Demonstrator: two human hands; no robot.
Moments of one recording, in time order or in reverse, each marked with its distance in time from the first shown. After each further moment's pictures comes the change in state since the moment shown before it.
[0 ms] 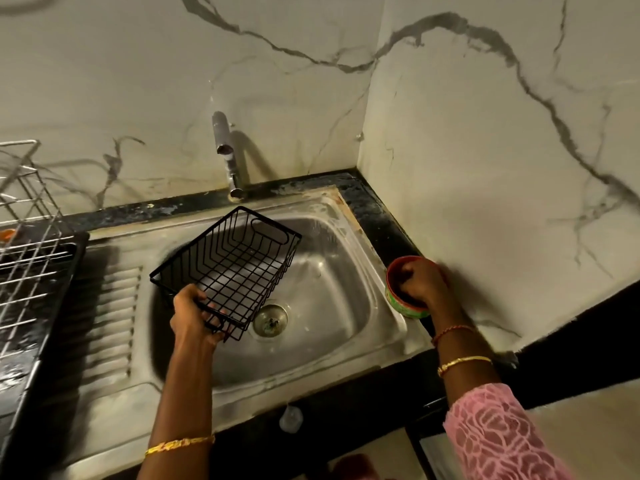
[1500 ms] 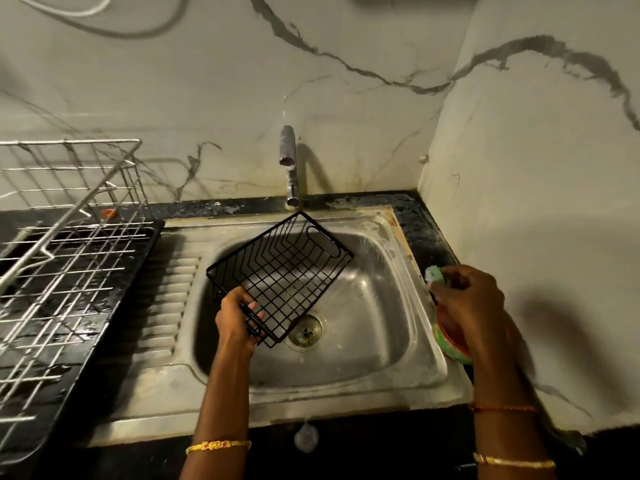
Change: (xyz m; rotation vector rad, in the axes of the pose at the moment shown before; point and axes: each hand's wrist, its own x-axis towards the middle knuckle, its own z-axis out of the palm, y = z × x) left_hand -0.022 -0.011 0.001 -0.104 -0.065 0.144; right_hand -0.037 -0.041 -0.021 0.577 0.338 -0.160
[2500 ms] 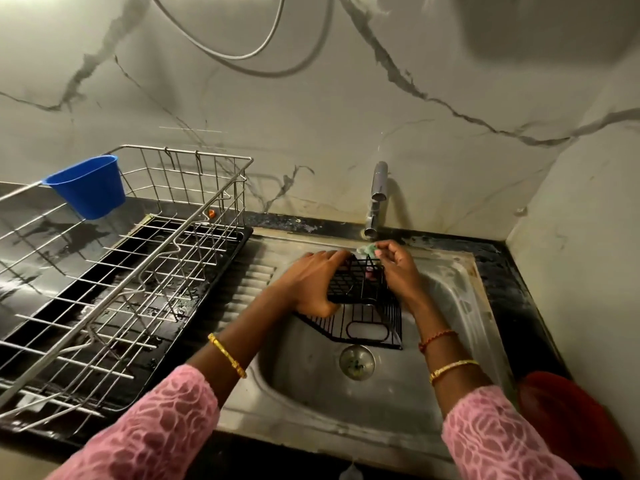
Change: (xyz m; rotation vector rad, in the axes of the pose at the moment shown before) left_hand 0.006 0.107 0.020 1.644 -0.449 1.042; right_hand 0.027 -0.108 0.181 0.455 -0.657 -0.222
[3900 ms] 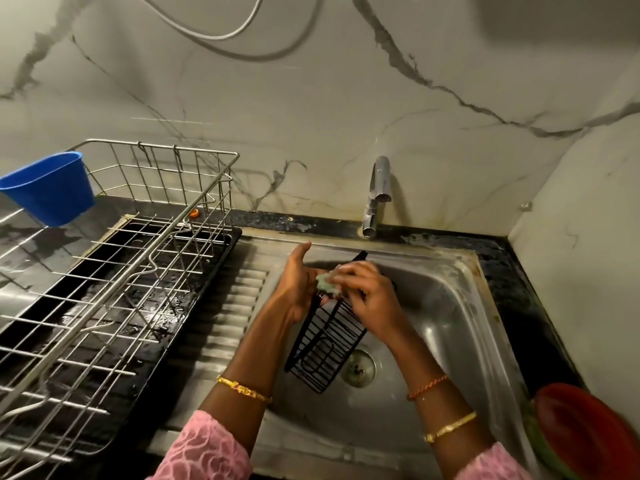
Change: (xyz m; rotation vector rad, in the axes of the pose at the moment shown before) left_hand 0.025 -0.016 0.018 -1.667 0.047 -0.772; right_hand -0.019 0.014 0.038 -0.521 -0.159 -0.575
